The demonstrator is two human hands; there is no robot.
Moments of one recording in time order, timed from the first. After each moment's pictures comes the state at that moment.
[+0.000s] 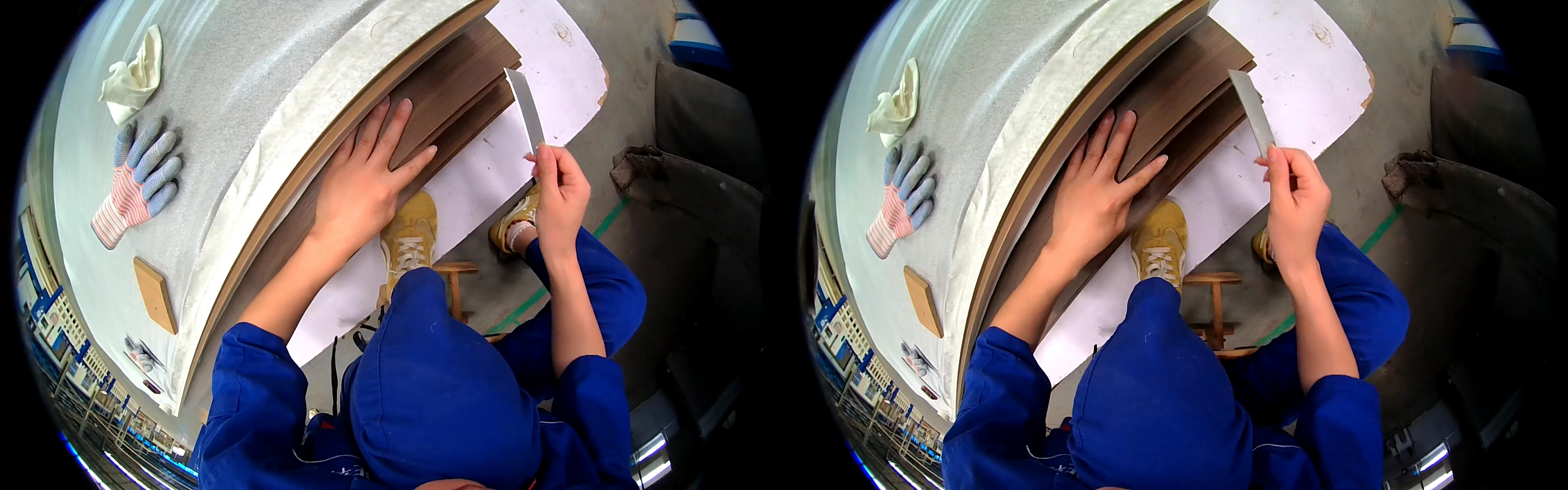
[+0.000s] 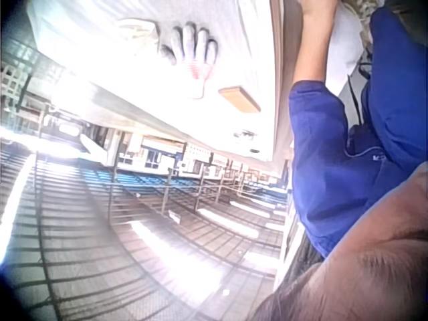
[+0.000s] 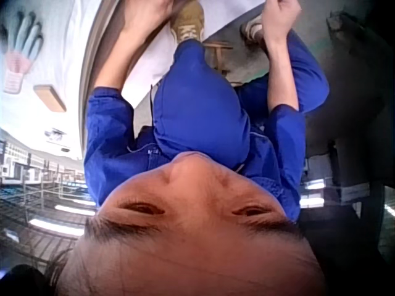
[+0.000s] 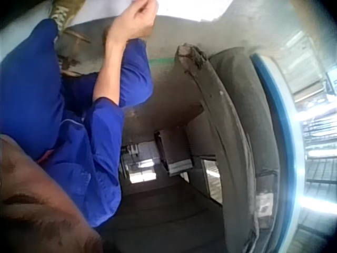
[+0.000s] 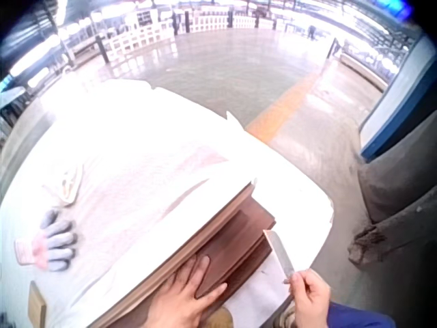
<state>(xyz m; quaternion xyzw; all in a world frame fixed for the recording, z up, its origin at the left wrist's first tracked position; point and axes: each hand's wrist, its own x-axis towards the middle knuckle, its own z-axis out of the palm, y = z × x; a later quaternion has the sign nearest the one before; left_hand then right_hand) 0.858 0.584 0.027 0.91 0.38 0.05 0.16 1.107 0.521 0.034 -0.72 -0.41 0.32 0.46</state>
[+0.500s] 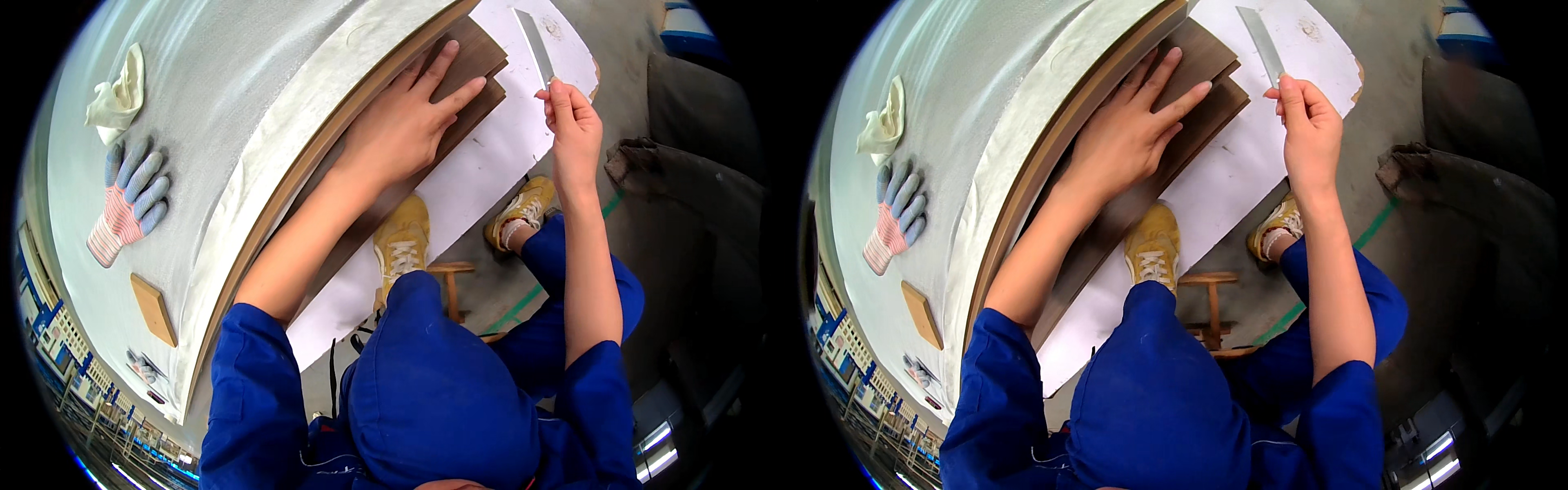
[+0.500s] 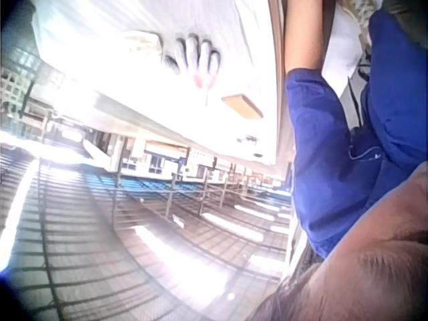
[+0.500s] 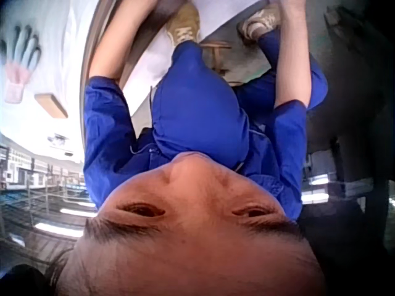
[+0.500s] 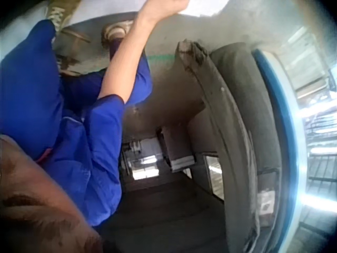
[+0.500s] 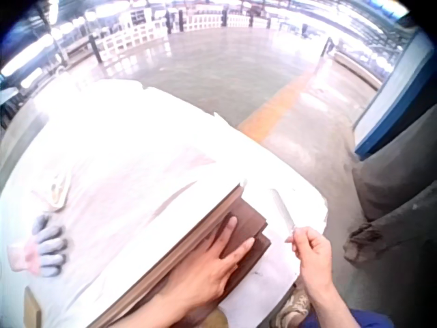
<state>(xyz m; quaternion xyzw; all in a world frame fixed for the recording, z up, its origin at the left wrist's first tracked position) 0.926 0.644 0.006 0.91 0.34 0.15 0.19 1.149 0.587 0.024 -0.68 -0.35 0.39 0.52</state>
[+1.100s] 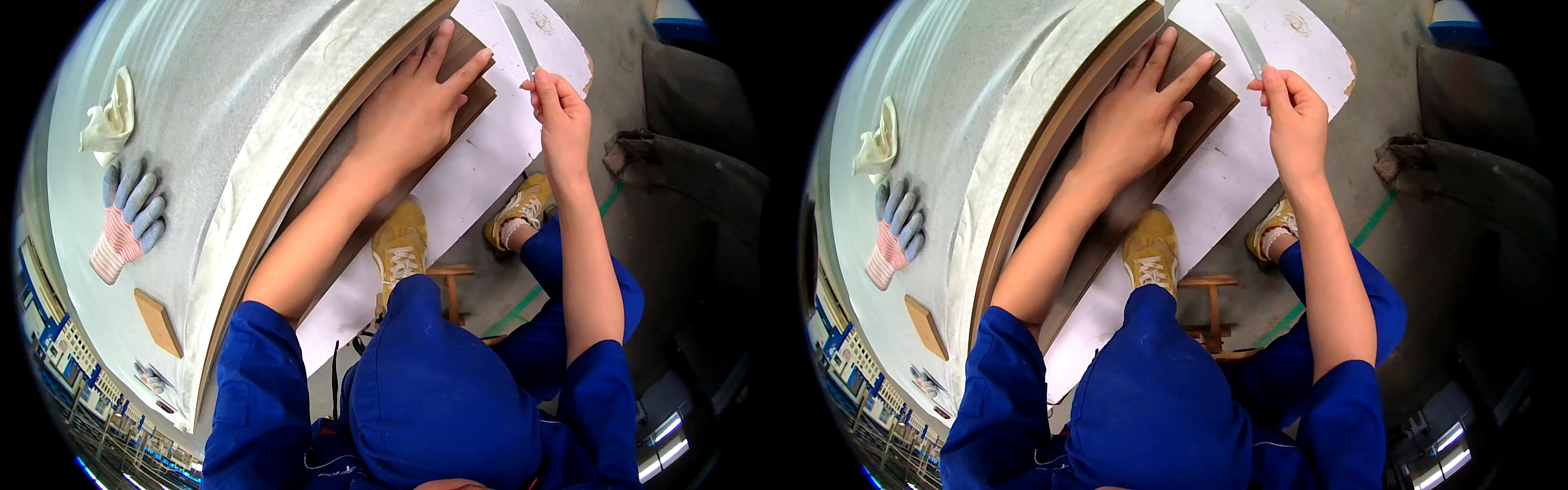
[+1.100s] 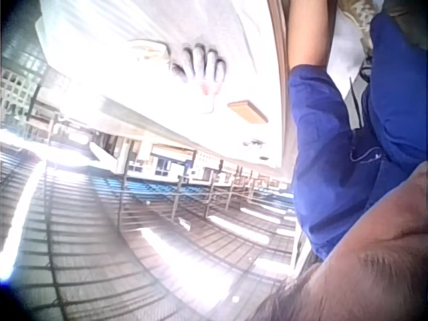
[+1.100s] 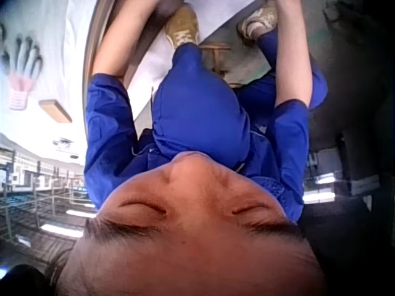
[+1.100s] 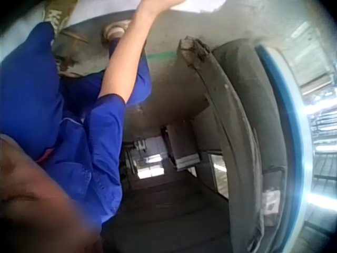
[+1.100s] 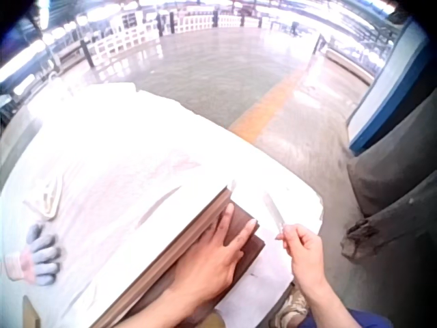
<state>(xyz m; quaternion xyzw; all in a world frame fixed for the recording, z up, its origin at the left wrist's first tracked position) 0.960 0.656 0.004 0.89 0.38 0.20 0.15 1.150 0.597 0.019 -0.68 -0.35 0.39 0.52</state>
